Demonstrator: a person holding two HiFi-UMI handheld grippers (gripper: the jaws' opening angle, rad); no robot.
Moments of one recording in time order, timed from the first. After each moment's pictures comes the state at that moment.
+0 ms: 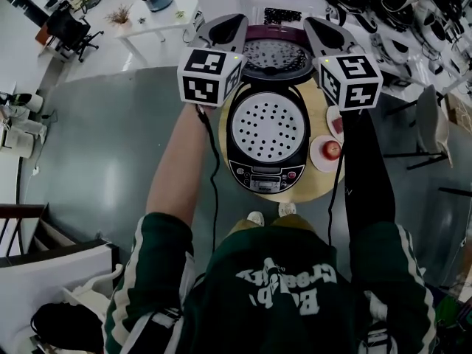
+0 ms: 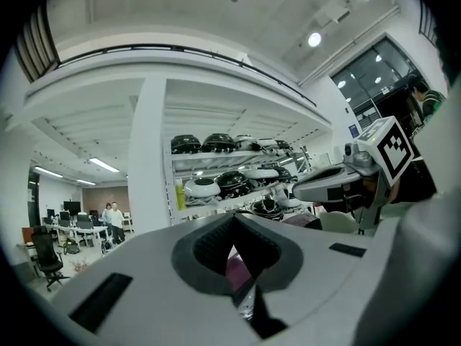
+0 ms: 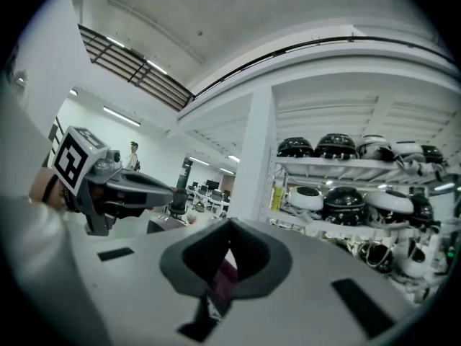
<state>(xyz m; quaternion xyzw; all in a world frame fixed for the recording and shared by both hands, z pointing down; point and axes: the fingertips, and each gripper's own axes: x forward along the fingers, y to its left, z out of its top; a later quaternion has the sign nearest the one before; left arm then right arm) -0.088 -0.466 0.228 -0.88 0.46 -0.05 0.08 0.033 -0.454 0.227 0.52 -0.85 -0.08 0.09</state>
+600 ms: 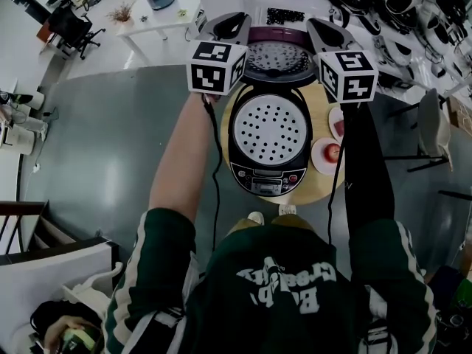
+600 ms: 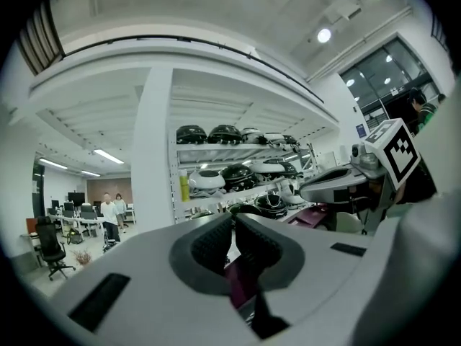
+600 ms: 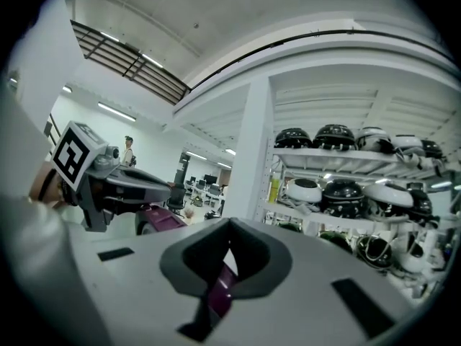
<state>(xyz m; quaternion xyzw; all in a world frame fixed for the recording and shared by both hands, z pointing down) -0.091 -0.501 0.246 -0.88 0.47 -0.06 0.05 0.039 -0.486 0.247 0.53 -0.84 -0.07 0.11</state>
